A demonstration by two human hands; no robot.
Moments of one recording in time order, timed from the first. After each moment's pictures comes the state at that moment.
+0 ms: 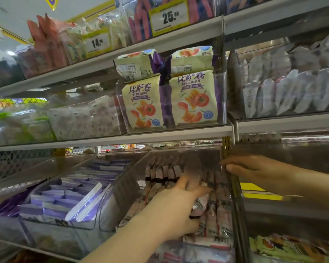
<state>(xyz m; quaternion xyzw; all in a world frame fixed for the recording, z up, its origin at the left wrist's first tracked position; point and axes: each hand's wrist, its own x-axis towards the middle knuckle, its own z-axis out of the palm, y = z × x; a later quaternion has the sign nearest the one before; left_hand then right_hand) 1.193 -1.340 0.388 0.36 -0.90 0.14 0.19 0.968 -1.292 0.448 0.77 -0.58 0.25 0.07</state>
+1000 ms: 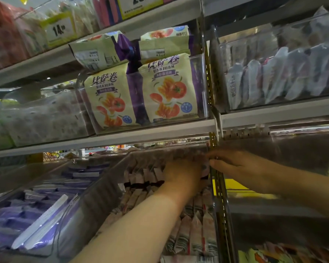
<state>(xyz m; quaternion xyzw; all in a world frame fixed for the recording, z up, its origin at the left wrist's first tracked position) 1.090 -1.429 0.419 0.39 -0.84 0.28 0.23 0.949 -1.323 0.439 0.78 -0.53 0.33 0.05</state>
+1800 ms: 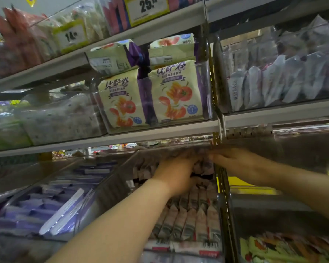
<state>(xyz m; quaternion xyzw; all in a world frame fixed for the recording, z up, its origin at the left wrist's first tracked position) 1.134 -1.407 0.430 0.34 -0.89 0.20 0.24 0.960 -1.327 0.443 0.78 -0.52 0.35 0.05</state>
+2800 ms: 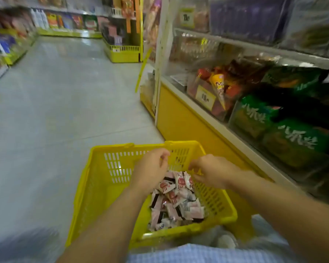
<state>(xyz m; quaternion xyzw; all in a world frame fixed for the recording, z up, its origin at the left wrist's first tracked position) 1.601 -1.198 -0.016 0.77 -0.50 -0.09 0.39 1.442 -1.306 0.046 0.96 -0.26 -0.12 -0.04</state>
